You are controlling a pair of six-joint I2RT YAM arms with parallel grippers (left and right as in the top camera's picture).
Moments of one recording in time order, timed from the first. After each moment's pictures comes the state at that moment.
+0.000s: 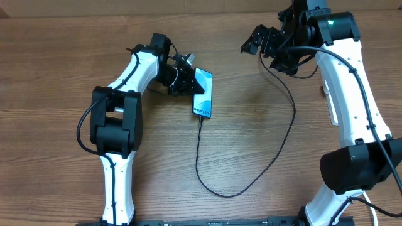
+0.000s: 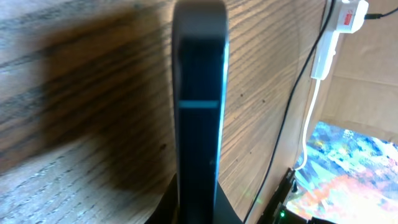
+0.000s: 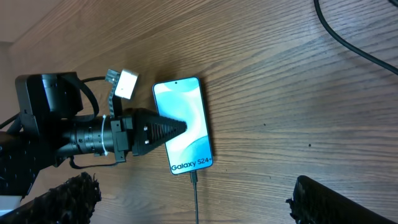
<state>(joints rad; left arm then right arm) -0.20 2.36 1.82 -0.94 0.87 -0.11 0.14 1.91 2.01 -1.25 -0.40 0.49</state>
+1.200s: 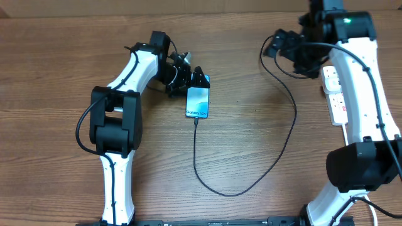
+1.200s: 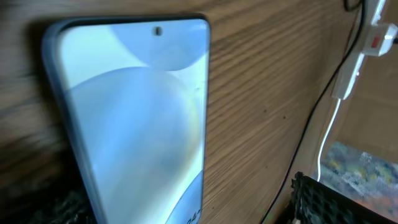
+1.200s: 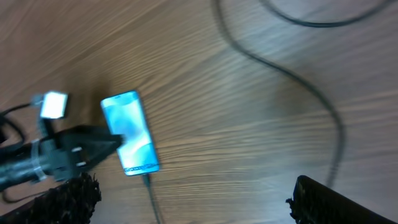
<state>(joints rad) -0.18 2.37 1.85 -0.95 0.77 -0.18 0.03 1.91 2.01 -1.35 -0.26 0.45</state>
